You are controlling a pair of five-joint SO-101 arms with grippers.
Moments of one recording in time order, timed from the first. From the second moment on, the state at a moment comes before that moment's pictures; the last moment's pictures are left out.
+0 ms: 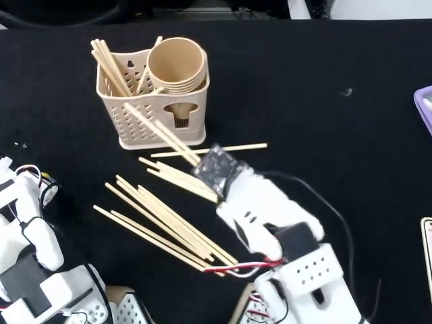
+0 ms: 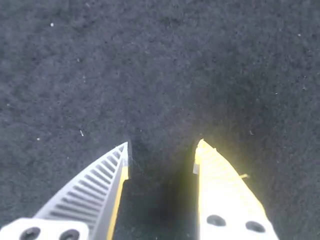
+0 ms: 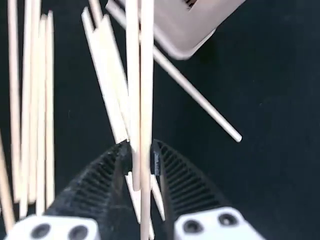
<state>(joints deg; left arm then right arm) -43.3 -13.8 51.5 36.2 16.8 -24.2 -68.0 66.3 58.0 28.2</state>
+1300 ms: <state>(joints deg) -43.3 -13.8 51.5 36.2 16.8 7.5 -53.5 75.0 53.3 67.3</state>
